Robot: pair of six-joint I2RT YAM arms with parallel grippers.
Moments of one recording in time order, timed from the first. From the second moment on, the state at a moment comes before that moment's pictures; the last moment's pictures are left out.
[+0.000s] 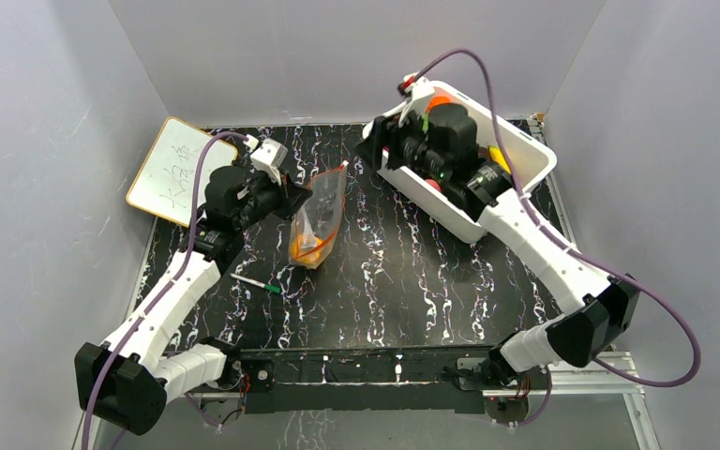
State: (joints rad) left arm -0.36 1.08 0.89 -0.08 0.36 -0.17; right arm 0.64 1.40 1.46 -0.25 -0.17 0.25
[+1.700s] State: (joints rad) left arm -0.39 0.91 0.72 -0.07 0.49 -0.10; right arm 0.08 2.09 1.63 -0.22 0.34 0.05
